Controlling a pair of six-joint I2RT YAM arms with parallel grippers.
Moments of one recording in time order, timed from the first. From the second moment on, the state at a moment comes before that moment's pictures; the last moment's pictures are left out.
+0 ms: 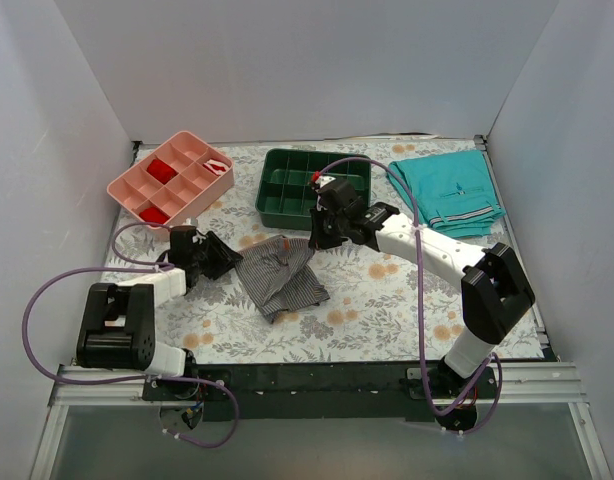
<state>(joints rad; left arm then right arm) -0.03 1.42 0.50 0.16 0.29 -0.78 0.78 1.67 1.28 -0.43 -0.06 0.44</state>
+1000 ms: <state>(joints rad) -0.06 1.42 0.62 0.09 0.31 -0.77 0.77 1.66 1.33 -0.48 -0.14 0.37</state>
